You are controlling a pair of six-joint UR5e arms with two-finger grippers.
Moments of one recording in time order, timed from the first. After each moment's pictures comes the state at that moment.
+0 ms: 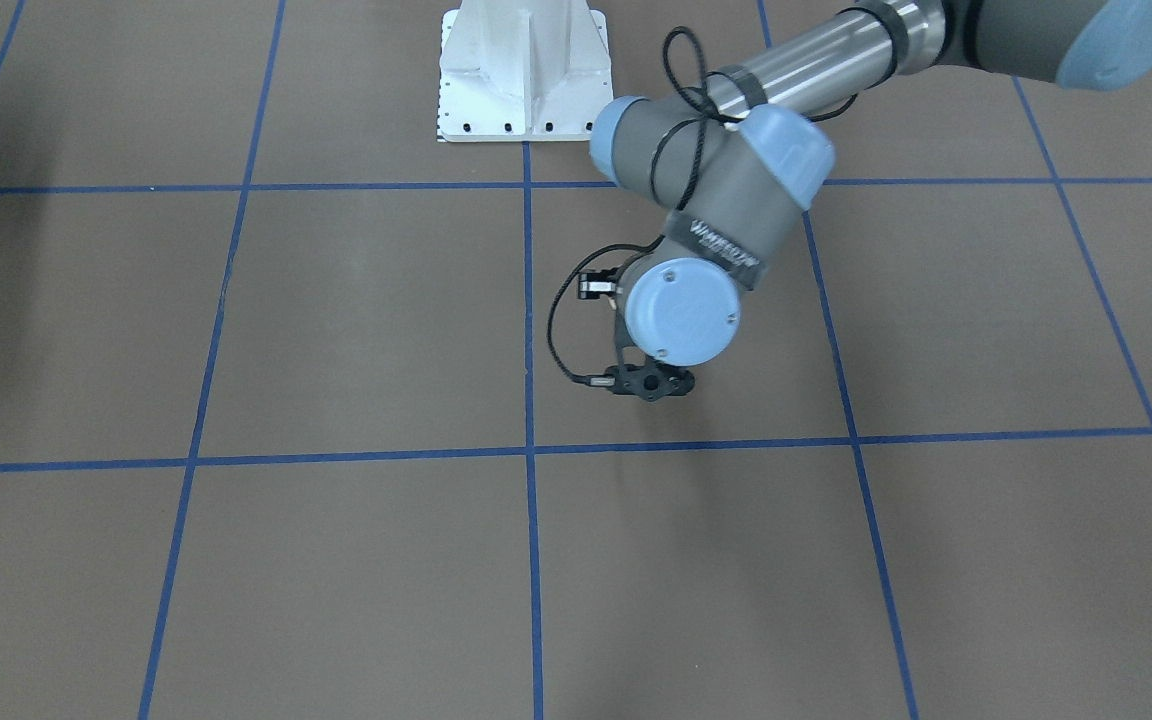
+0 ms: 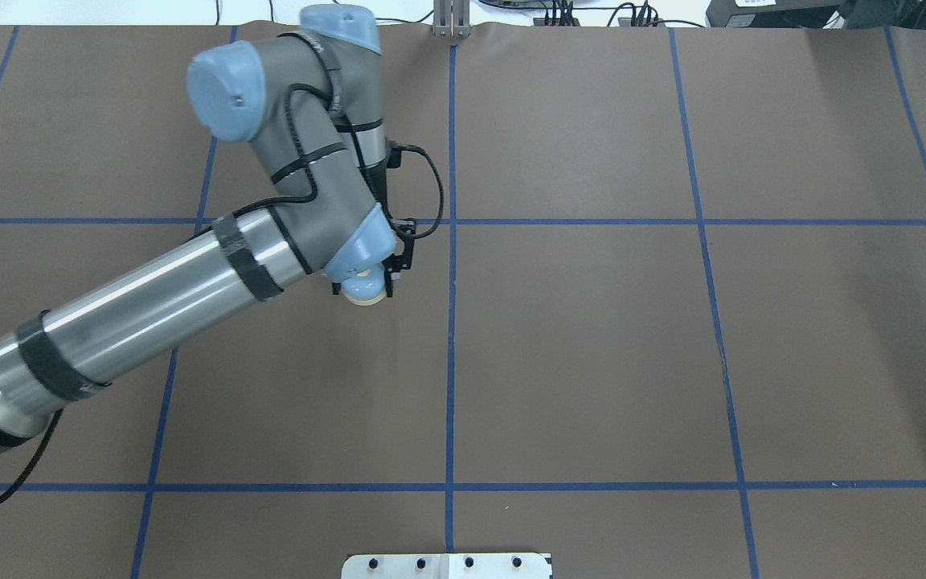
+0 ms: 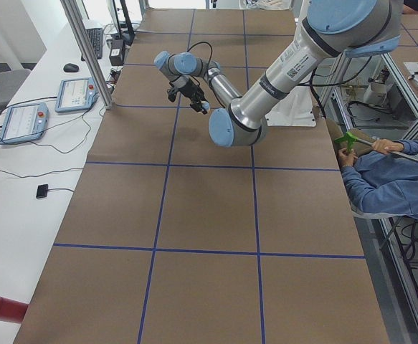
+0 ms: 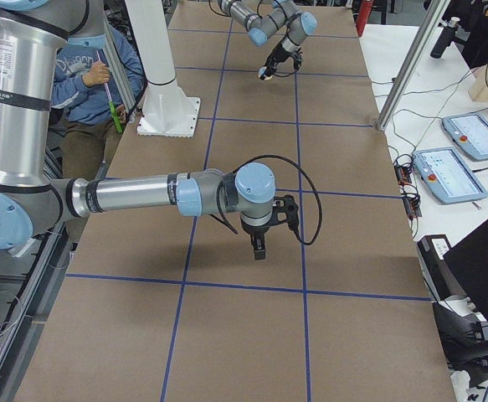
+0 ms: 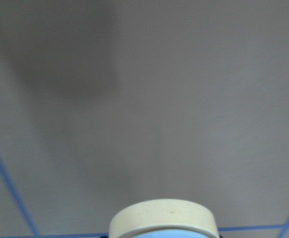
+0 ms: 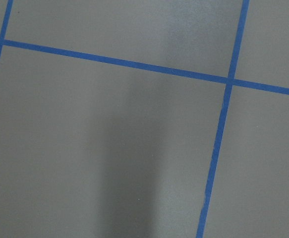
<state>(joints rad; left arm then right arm) -0.72 -2.59 -1.18 -1.03 -2.52 -0.58 1.51 -1.76 1.87 -1.56 2.44 -0.04</state>
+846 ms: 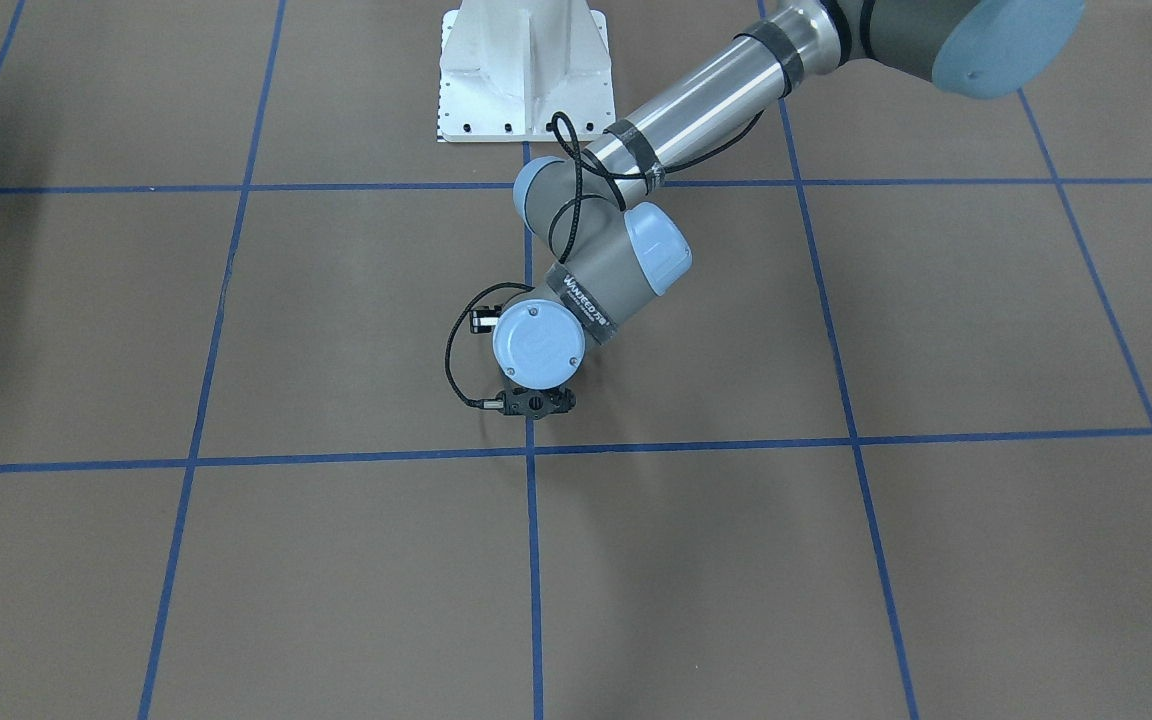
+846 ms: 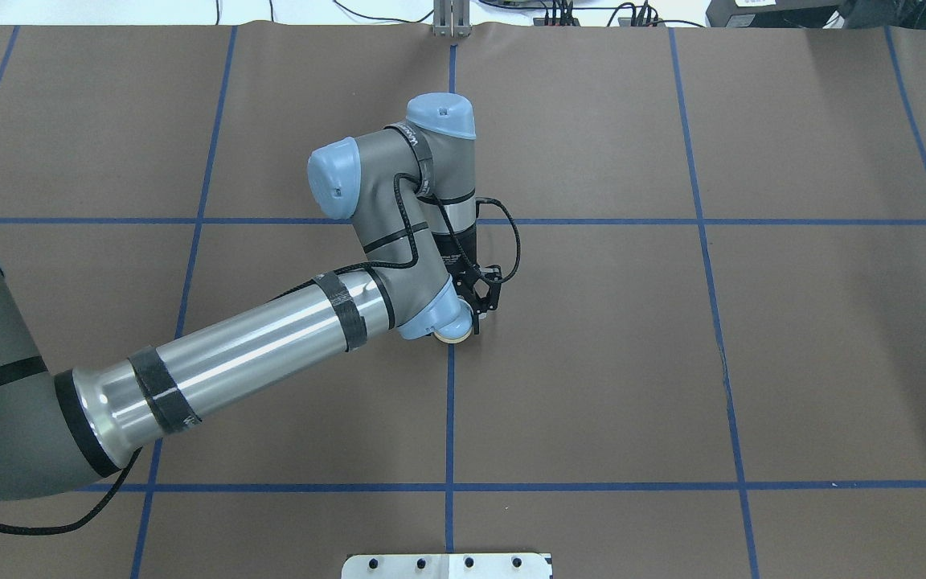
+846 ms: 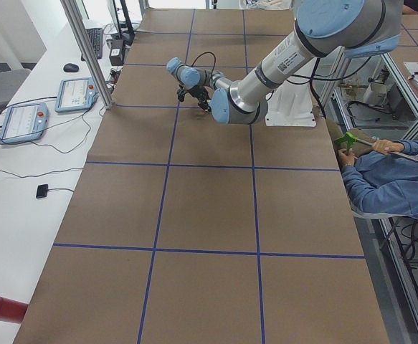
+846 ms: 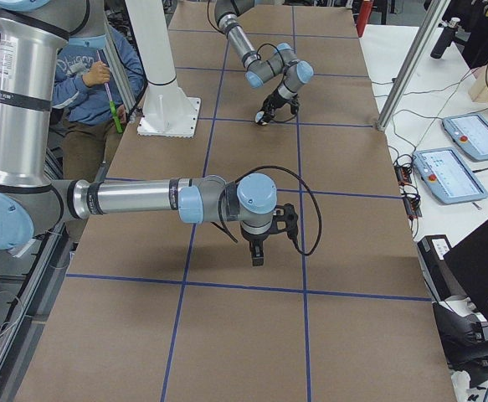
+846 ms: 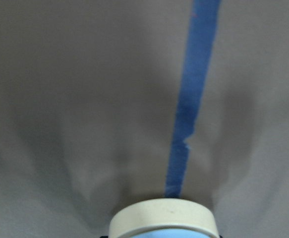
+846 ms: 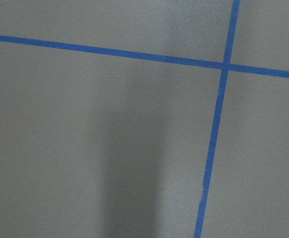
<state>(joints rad) -0.60 -2.71 -0.86 -1.50 -2.51 -0.92 1.51 -1.75 1.84 -1.56 2.46 -0.04</state>
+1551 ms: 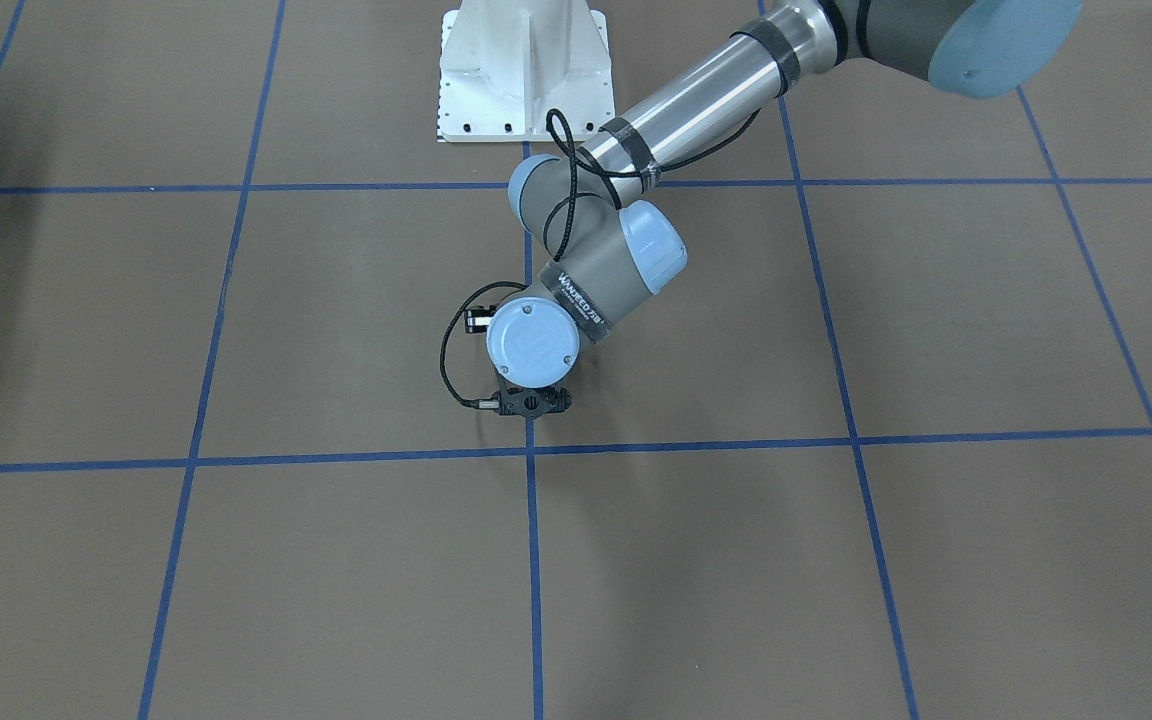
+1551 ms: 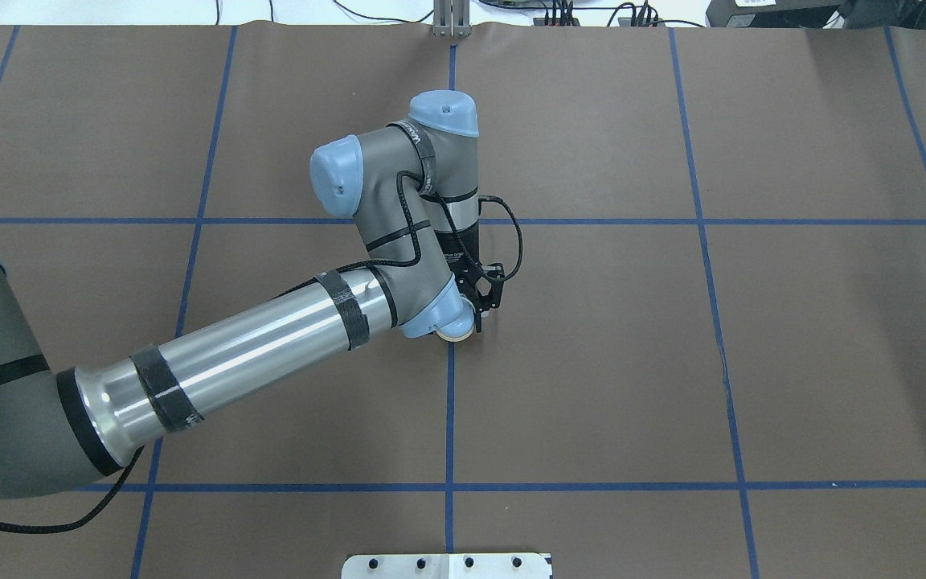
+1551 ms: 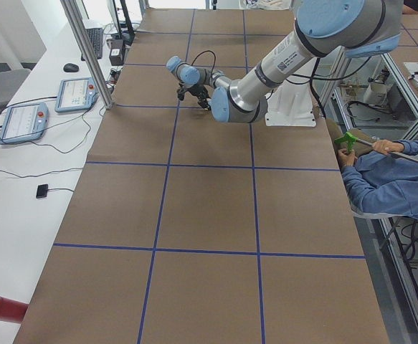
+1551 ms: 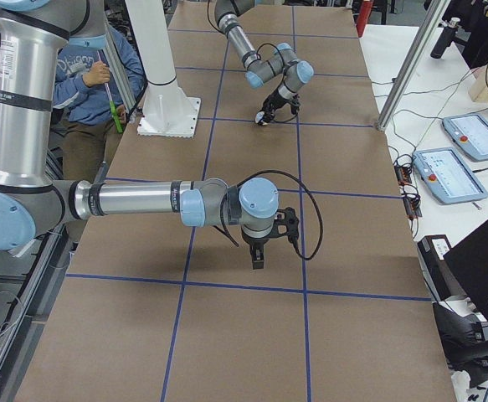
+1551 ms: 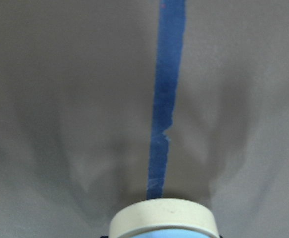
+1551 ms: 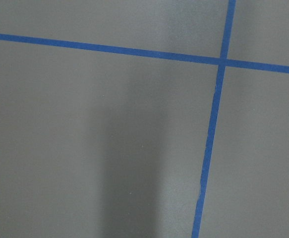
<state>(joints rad) -0.60 -2.71 -0.86 -1.50 -2.51 -0.92 1.51 -1.75 1.82 -1.56 2.46 -0.04</state>
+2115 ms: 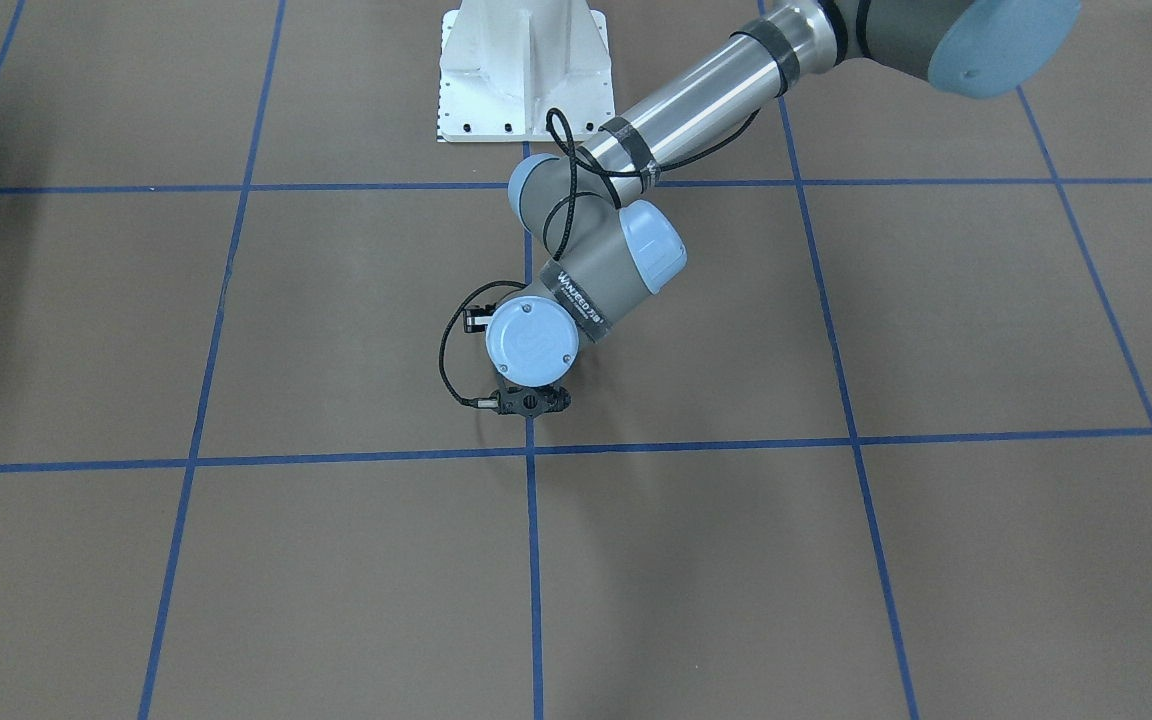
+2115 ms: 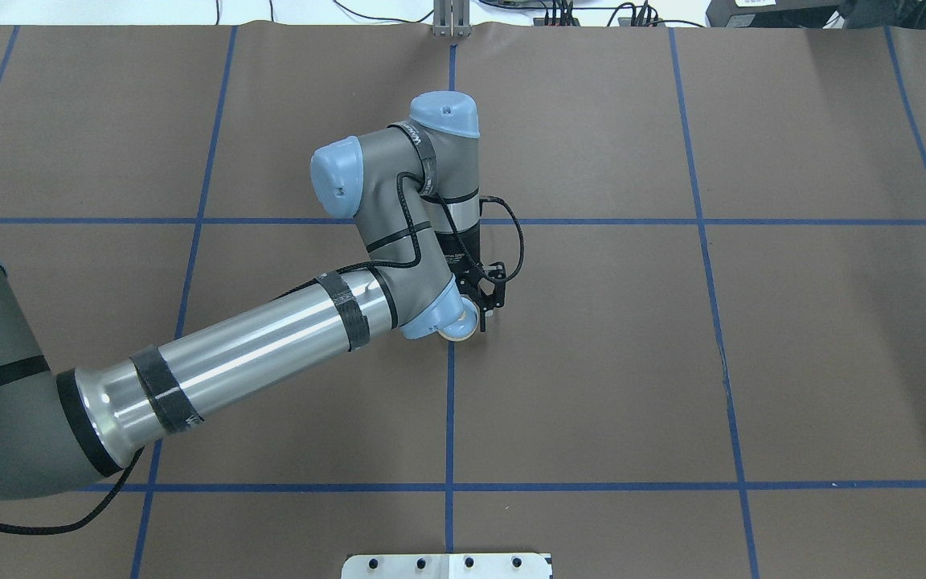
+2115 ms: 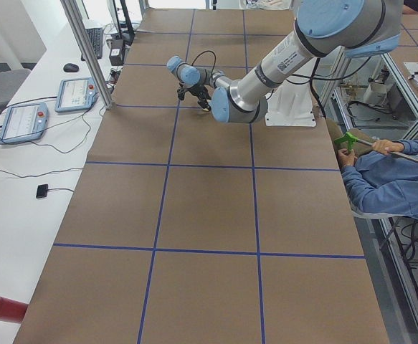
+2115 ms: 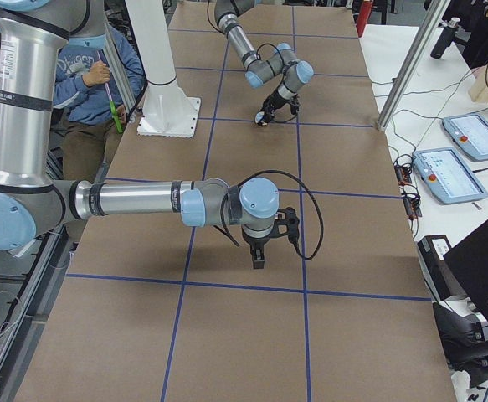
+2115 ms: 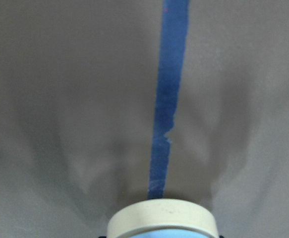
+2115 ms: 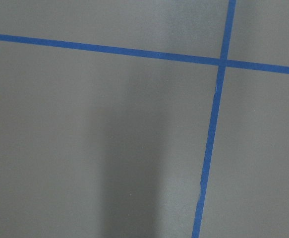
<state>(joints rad) -0.60 -2.71 -0.87 -1.51 -2.51 -0.92 1.51 -1.74 1.82 -1.56 2.46 -0.04</state>
